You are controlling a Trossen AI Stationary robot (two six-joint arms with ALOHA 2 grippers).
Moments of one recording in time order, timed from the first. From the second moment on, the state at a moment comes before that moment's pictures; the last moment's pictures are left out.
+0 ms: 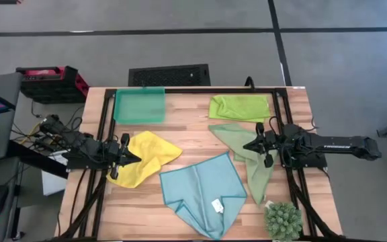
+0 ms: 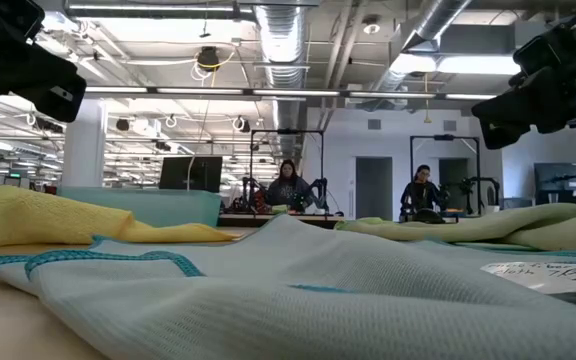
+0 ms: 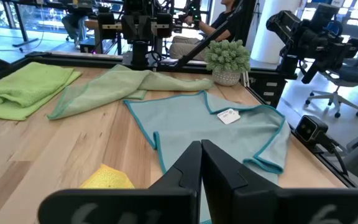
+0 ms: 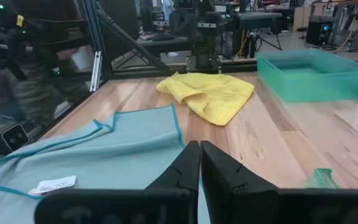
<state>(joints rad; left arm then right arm) -0.51 0.01 0.09 -0.21 -0.35 -0.18 -0.12 0.24 0.00 0.10 -0.26 0.02</state>
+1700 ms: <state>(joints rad) -0.51 0.59 0.85 -0.80 -0.88 -0.41 -0.12 0.24 0.01 0.08 -0.26 0.02</state>
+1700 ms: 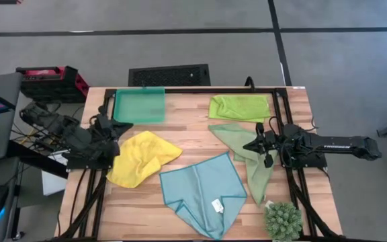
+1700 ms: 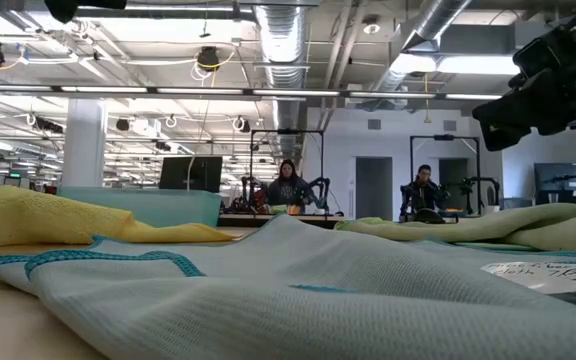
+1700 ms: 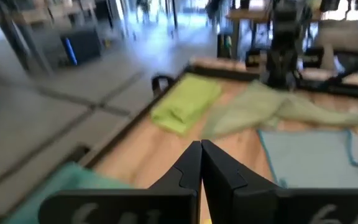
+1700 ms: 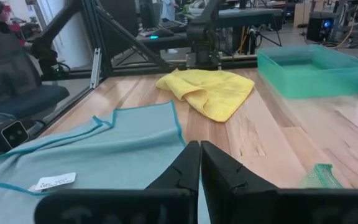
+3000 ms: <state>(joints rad) -0.32 1.19 1.04 -1.02 -0.17 -0.59 -0.12 0.24 0.13 0.11 -0.18 0.23</state>
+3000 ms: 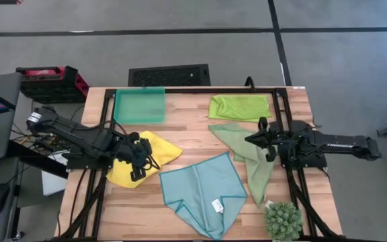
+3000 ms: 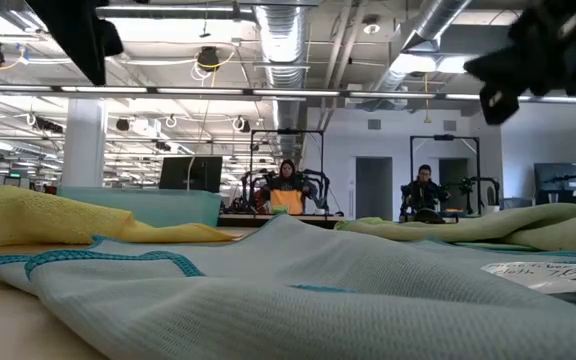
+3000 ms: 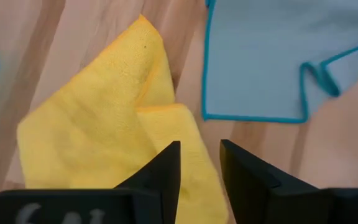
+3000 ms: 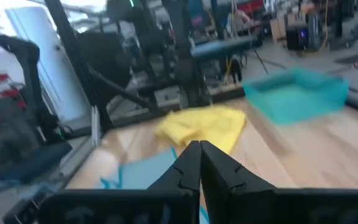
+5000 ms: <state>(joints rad) -0.29 1.79 1.04 -0.68 -0.09 -0.31 0.05 0.67 0.72 -0.52 -0.15 0.23</state>
